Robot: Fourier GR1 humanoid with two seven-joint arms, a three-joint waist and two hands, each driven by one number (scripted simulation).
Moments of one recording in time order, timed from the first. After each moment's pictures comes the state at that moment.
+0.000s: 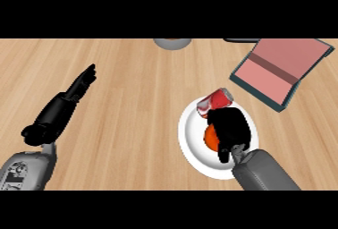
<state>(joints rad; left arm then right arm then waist) -0.23 0.29 -0.03 -1.55 -0.08 -0.18 -0.06 -0.35 -0.21 0.51 -1.44 1.05 0.29 0.56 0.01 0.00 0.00</state>
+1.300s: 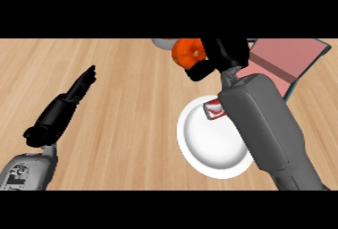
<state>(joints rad) -0.21 0.27 -0.02 -1.56 -0.11 -0.19 -0.05 -0.90 -0.09 0.16 -1.26 0.98 0.05 0.33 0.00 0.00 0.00</state>
